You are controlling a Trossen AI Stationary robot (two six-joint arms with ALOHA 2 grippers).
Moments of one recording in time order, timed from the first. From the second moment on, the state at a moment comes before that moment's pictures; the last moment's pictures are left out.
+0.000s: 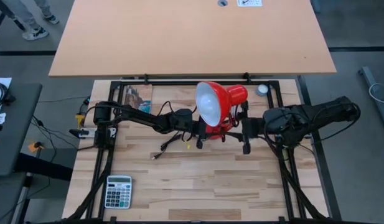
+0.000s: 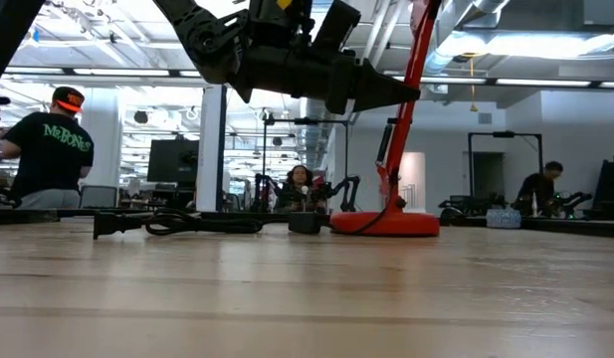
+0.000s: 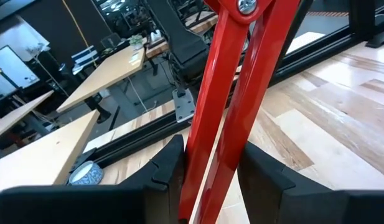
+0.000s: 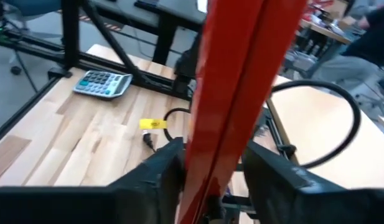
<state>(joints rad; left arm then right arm) 0.08 1.93 1.13 0.70 0.16 0.49 0.28 1.12 1.23 -0.43 0.39 -0.24</state>
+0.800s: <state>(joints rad) 0.07 1.93 1.13 0.69 -0.25 0.38 0.48 1.11 1.23 -0.34 1.19 -0.08</state>
